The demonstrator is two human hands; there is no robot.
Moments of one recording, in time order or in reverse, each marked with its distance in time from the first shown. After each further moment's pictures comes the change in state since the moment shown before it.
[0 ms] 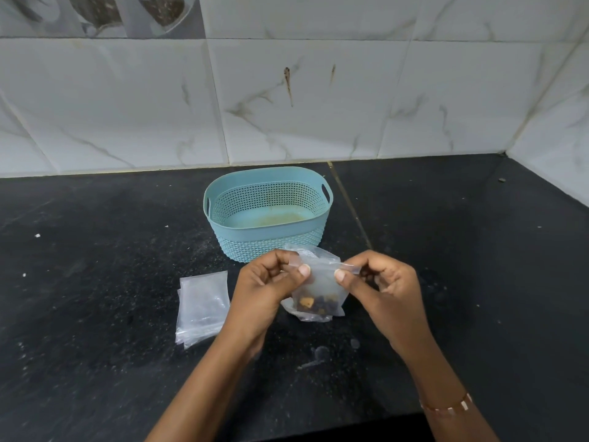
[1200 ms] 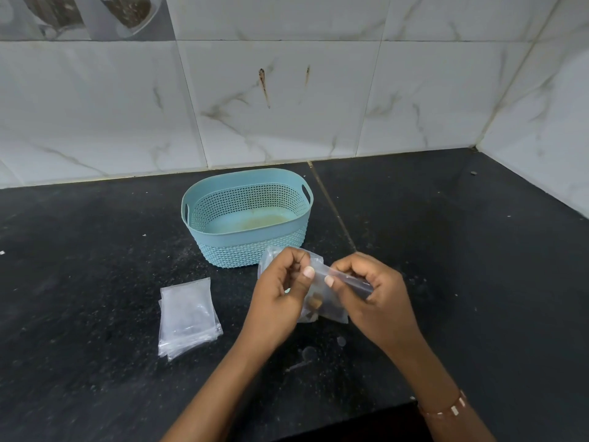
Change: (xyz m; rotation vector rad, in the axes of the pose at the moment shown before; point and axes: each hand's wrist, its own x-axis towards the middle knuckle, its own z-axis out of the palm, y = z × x) left_hand 0.006 -0.016 0.023 0.346 -0.145 0.203; right_hand -0.005 0.004 -0.010 -0.256 0.000 -0.177
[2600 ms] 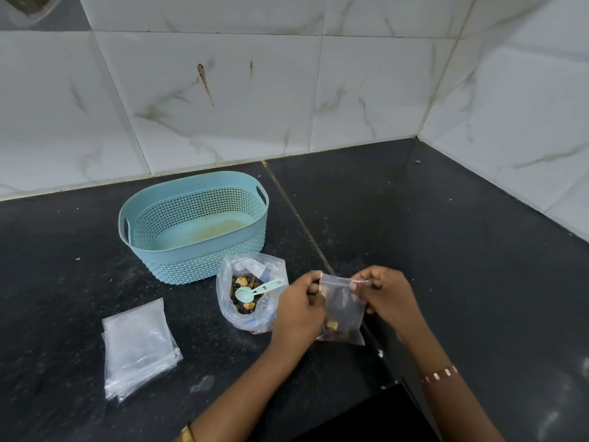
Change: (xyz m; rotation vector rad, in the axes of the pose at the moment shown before) left_hand 0.021 -0.052 0.069 0.266 -0.108 -0.299; right_hand -0.011 0.072 -0.048 -0.127 0.078 0.709
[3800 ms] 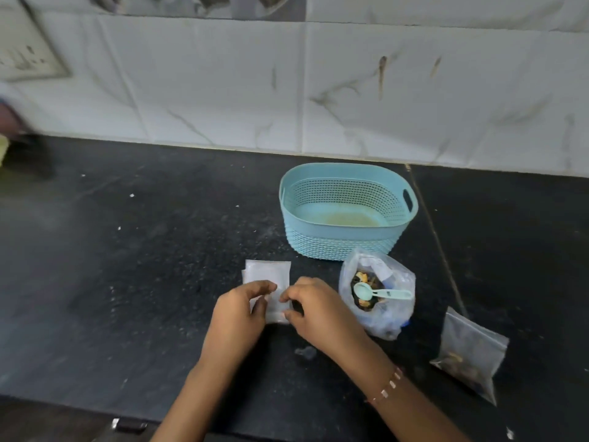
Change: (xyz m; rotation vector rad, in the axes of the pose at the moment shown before) left_hand -0.092 -0.058 -0.171 0.365 0.585 -0.161; right_hand -0.055 -0.097 0.184 -0.472 -0.652 -0.796
